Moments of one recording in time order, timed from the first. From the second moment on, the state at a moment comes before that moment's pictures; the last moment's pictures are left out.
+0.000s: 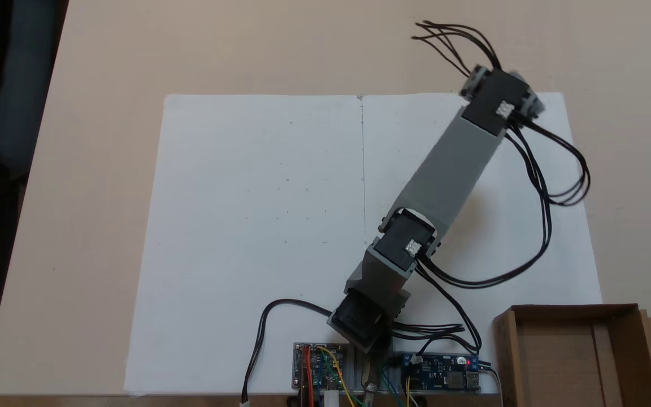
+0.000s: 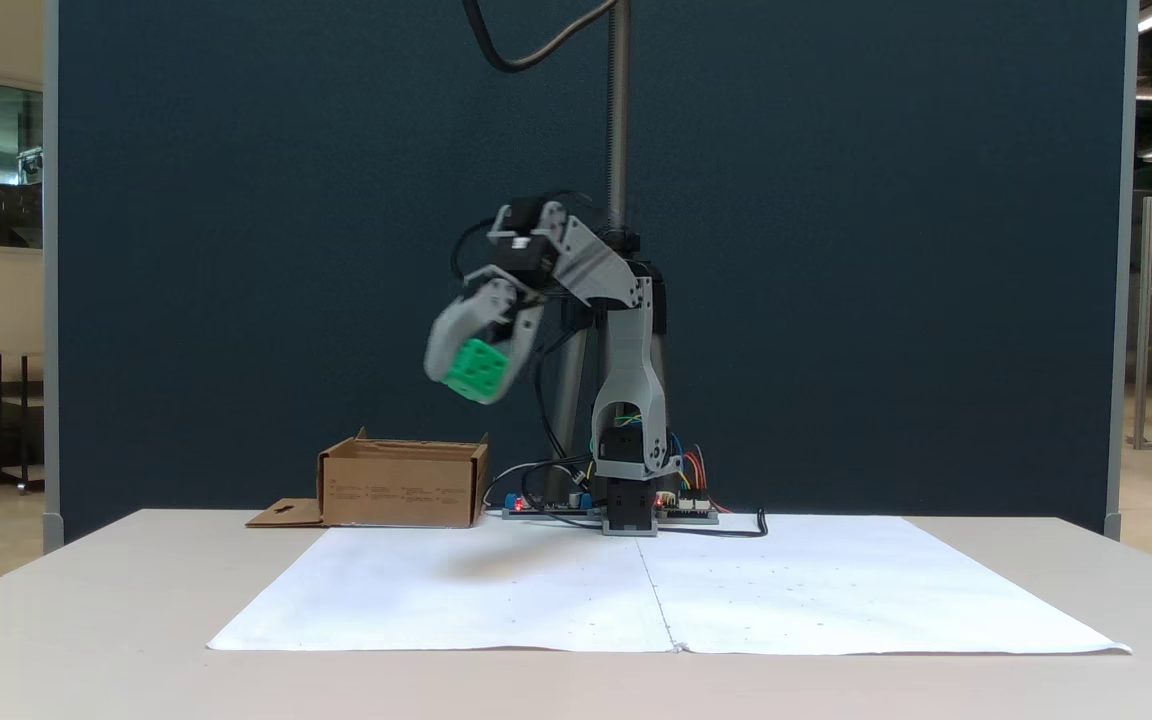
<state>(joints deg) 38.6 85.3 61.2 56.2 21.5</state>
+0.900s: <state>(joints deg) 101.6 82.2 61.2 65.4 -18.8</state>
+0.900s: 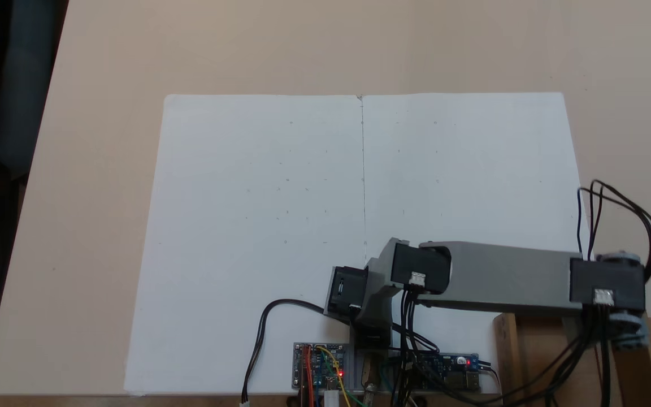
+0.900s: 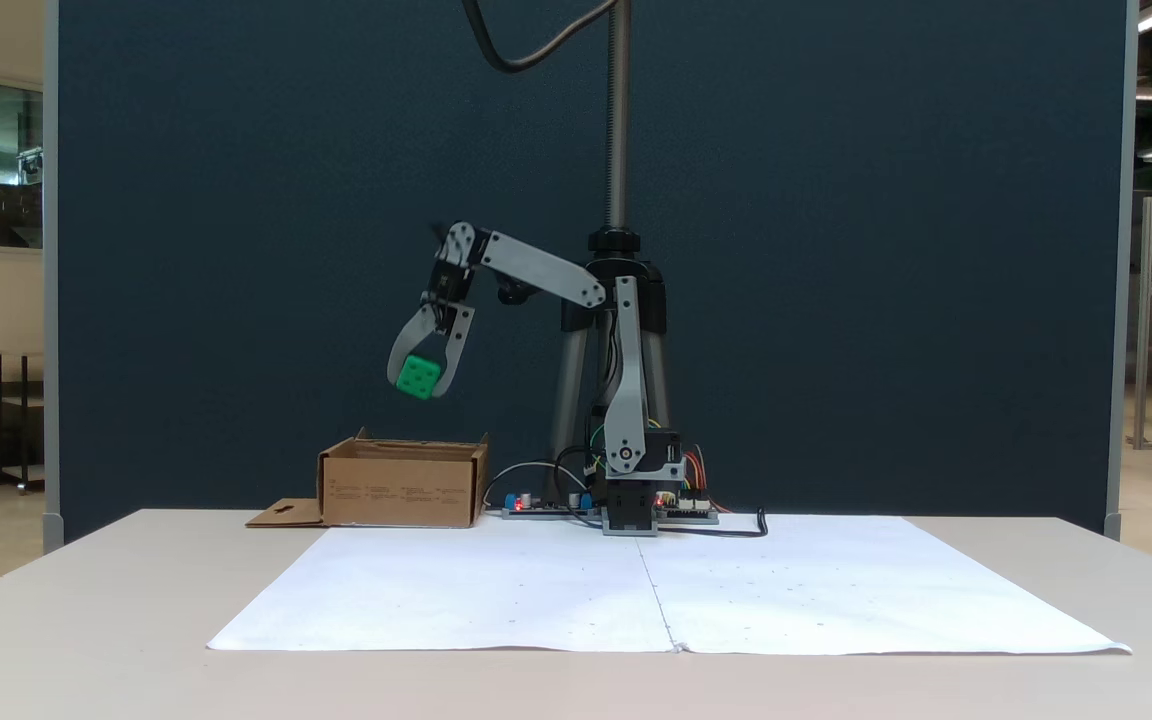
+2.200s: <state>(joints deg) 77.1 85.8 59.9 49.7 2.6</state>
